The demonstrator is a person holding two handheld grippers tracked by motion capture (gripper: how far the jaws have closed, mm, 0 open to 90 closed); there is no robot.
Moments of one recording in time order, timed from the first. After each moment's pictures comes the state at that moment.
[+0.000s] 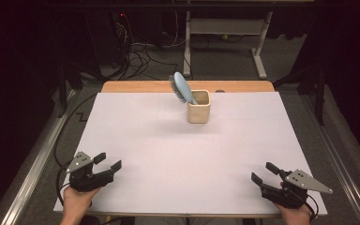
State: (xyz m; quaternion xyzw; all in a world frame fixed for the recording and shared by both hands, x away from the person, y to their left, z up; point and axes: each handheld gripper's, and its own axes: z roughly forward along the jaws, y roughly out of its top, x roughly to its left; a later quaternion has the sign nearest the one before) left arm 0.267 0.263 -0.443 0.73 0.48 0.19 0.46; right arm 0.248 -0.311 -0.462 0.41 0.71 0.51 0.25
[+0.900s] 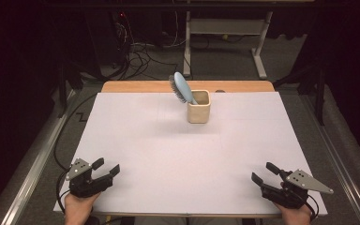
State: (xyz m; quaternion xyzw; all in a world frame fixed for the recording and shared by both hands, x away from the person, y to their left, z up) left arm 0.257 0.268 -0.465 0.70 0.50 0.20 0.46; right arm 0.247 -0.312 -0.461 0.41 0.71 0.51 0.25
